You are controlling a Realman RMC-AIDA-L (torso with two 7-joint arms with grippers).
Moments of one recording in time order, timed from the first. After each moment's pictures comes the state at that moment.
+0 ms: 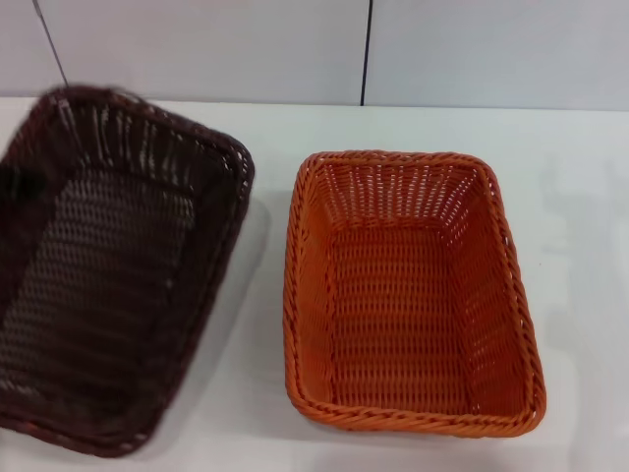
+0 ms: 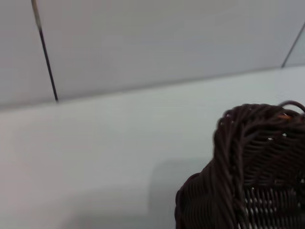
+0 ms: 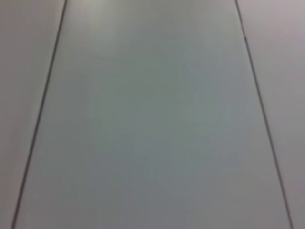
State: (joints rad) left arm -0.45 -2.05 -2.25 -1.54 2.60 -1.45 0.61; right arm 0.41 2.07 0.84 0.76 -1.96 -1.42 -0.52
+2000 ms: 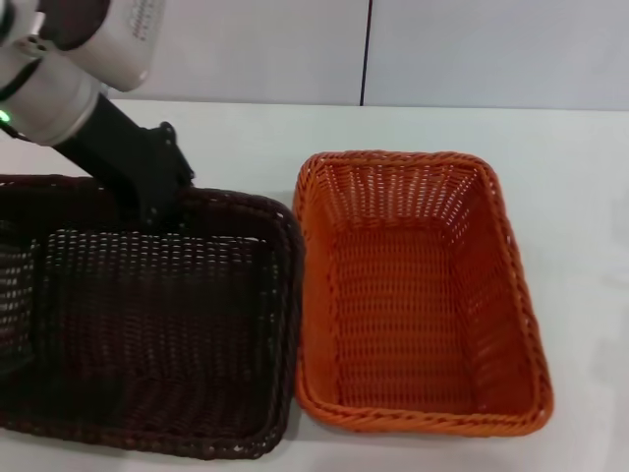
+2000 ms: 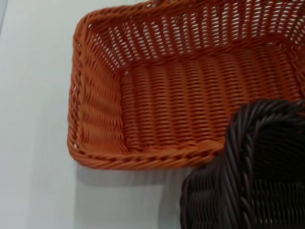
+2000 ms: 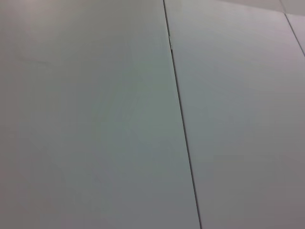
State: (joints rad) left arm -0.91 -1.96 -2.14 -1.13 2.58 -1.76 1.61; right arm 0.24 2.08 0.87 0.89 -1.96 -1.48 -0.58
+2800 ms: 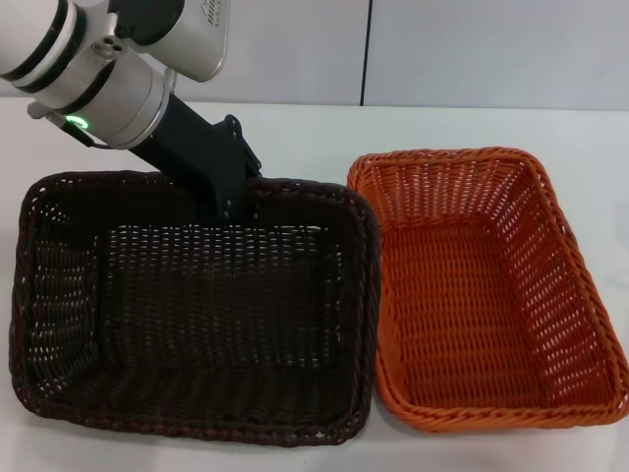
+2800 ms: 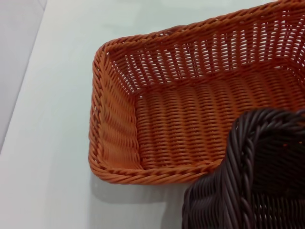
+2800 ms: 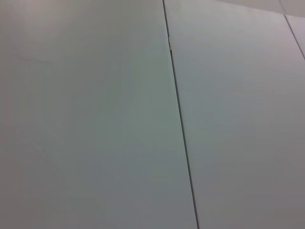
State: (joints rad) left arm -0.92 -2.06 -2.16 -1.14 2.56 -1.67 1.54; right arm 0.23 2.07 0.87 0.89 -1.96 -1.49 -0.58
